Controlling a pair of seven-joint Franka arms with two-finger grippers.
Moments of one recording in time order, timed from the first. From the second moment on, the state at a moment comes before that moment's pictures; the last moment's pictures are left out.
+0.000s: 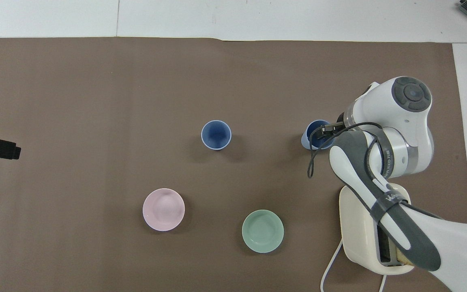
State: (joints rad) left arm -0.03 -0.09 -0.01 -1.58 0.00 1.48 0.14; right arm 0.08 0.29 0.08 -1.89 0.01 2.18 0.04
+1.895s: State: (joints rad) left arm -0.02 -0.09 -0.02 -1.61 -0.04 1.50 0.10; right arm 0.36 0.37 0.12 -1.38 0.05 1.87 0.35
